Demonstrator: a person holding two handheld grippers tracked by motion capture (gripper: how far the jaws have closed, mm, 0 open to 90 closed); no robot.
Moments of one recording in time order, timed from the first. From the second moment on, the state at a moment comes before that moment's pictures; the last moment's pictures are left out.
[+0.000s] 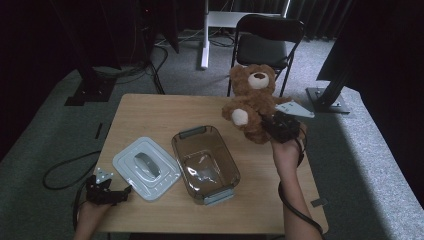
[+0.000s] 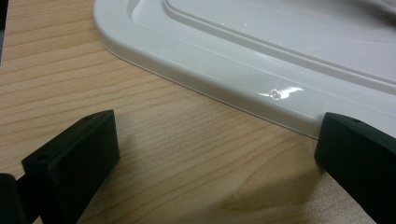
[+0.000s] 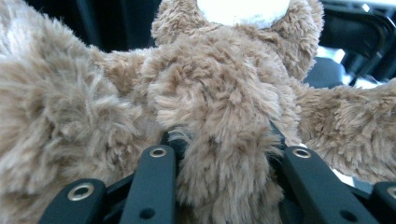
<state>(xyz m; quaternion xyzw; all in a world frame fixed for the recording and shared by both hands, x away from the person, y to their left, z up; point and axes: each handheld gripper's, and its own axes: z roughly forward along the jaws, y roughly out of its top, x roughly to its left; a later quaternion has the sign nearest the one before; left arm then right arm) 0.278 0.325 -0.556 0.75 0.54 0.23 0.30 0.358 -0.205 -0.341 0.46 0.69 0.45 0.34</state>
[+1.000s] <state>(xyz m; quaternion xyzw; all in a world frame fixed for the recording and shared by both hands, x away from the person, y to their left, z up) 0.278 0.325 -0.556 0.75 0.54 0.23 0.30 0.286 -0.109 -0.432 0.31 0.82 0.42 0.21</state>
